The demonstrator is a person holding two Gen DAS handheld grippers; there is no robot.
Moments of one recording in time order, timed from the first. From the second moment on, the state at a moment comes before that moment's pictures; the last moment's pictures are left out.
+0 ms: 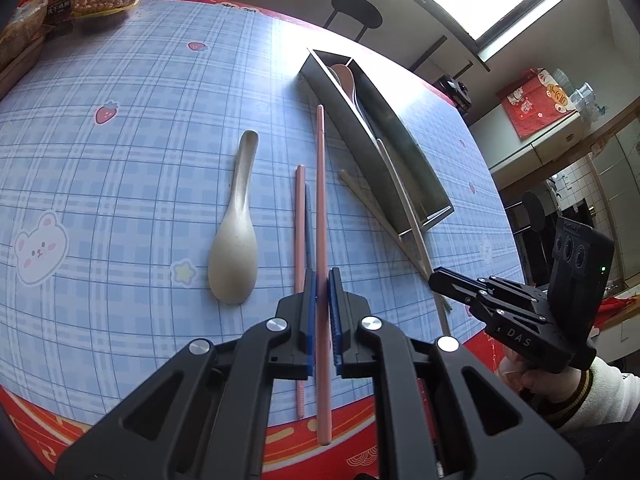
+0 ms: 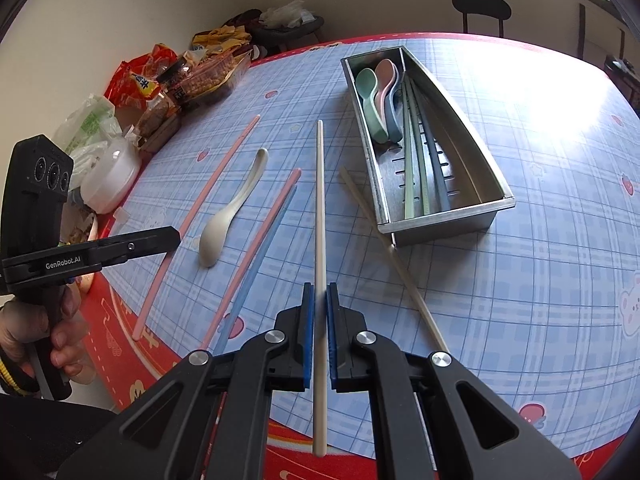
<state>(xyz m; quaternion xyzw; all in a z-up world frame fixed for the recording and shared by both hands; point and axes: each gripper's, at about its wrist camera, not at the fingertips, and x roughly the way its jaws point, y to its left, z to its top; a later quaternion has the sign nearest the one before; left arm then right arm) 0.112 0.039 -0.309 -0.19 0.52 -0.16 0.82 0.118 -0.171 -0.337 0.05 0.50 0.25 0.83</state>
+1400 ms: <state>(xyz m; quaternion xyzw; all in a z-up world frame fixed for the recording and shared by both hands) 0.275 -0.024 -0.303 -0.24 0.52 -0.16 0.81 0.299 -0.178 -0.348 0.02 0.54 0.17 0.82</state>
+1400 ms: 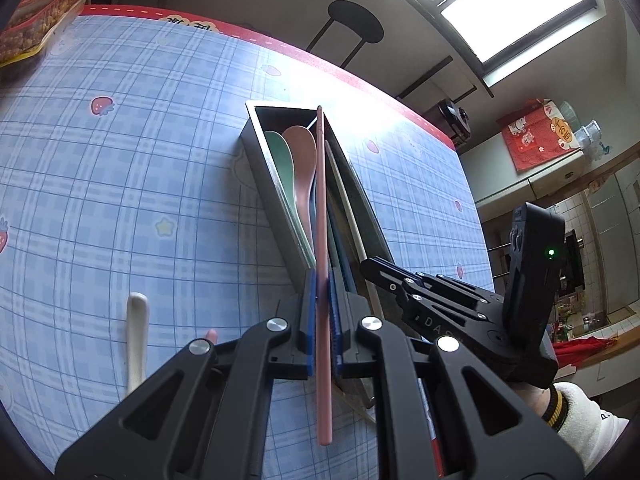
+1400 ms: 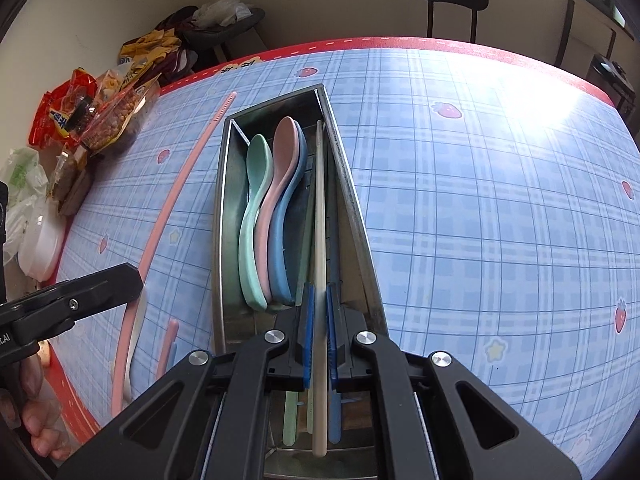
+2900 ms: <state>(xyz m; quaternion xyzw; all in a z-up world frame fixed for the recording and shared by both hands) 0.296 -0.064 -0.287 -0.19 0.50 -0.16 0.83 0.213 -0.279 -0.301 0.12 0.48 0.10 0.86</state>
